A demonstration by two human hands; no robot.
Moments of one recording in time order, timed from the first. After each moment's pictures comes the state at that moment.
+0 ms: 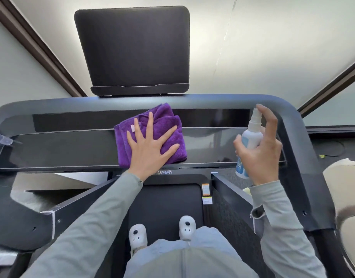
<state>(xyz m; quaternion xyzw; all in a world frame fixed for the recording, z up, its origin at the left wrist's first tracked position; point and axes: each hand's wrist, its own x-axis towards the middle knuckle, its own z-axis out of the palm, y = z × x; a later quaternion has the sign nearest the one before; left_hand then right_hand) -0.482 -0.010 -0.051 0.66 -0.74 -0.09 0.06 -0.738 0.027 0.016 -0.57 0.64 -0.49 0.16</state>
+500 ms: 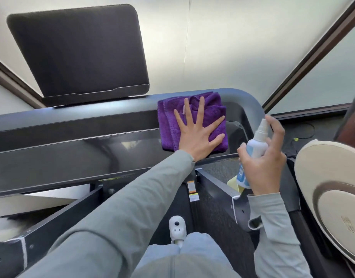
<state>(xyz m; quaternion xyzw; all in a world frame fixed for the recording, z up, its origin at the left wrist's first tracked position) -0.682 -0.041 -0.050 0.52 -0.85 -0.06 0.08 -0.802 0.069 0.007 -0.48 0.72 -0.49 0.10</state>
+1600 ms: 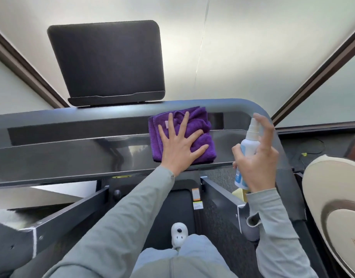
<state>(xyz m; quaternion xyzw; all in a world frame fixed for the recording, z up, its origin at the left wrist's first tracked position) -0.609 -0.026 -0.051 0.57 -0.81 -0.06 0.10 -0.775 0.054 0.030 -0.53 0.70 -0.46 0.15</state>
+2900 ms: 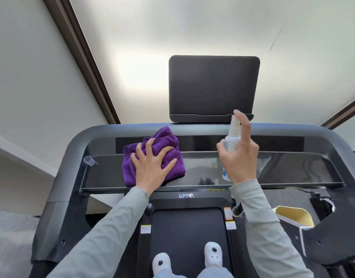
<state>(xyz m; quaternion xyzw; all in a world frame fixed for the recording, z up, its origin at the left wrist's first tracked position) -0.268 -0.024 -0.051 0.69 -0.71 -0.07 0.13 -0.483 -0.006 0.055 -0.60 0.63 -0.48 0.10</state>
